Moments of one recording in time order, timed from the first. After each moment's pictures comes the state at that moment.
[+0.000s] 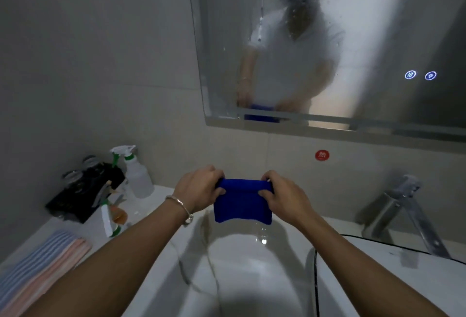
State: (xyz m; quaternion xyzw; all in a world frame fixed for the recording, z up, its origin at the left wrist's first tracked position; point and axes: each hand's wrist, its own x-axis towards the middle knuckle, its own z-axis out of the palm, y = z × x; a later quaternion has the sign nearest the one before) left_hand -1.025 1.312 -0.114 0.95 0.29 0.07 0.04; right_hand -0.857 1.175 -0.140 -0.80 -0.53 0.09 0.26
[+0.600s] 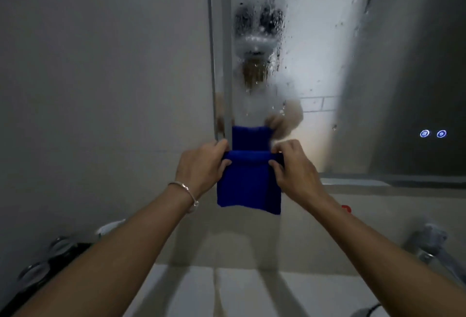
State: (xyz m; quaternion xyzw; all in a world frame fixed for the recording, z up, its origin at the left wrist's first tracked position) left_hand -1.000 1.458 0.011 0.93 0.19 0.31 -0.07; right_hand -0.857 1.303 -0.006 -0.76 -0.50 -0.15 0.39
